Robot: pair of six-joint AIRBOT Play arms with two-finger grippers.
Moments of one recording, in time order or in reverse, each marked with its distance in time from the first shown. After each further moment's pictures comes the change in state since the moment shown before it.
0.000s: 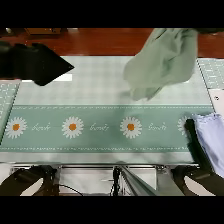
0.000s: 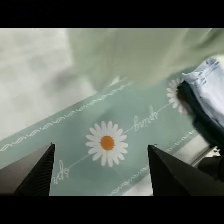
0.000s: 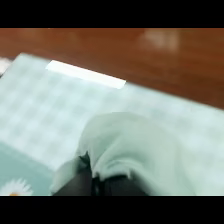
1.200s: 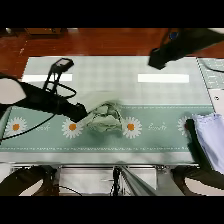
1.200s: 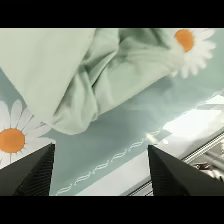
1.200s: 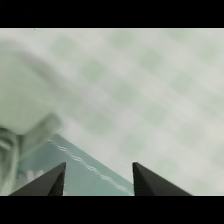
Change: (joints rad) left arm -0.086 -0.080 -0.518 0.163 0.073 0.103; right arm 0.015 -0.246 -0.029 -0.289 0.135 -0.107
